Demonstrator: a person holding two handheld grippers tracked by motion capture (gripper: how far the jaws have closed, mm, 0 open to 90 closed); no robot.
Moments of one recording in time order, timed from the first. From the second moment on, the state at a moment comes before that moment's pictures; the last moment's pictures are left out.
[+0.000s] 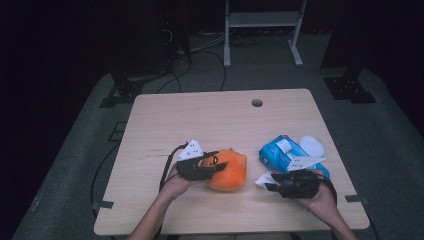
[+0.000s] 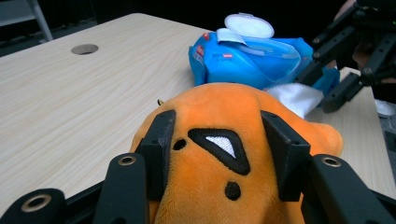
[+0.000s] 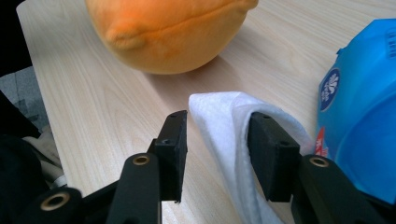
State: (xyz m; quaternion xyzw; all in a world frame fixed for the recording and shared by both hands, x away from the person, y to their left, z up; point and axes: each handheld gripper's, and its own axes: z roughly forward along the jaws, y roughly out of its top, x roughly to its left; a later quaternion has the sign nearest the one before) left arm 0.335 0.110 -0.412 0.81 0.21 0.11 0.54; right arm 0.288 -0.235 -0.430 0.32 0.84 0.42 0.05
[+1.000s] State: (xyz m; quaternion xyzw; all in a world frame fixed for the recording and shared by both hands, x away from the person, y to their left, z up) left arm 0.359 0.152 -0.415 0.77 0.30 0.16 0.54; right arm 0.293 -0.238 -0.435 0.32 0.83 0.45 0.04
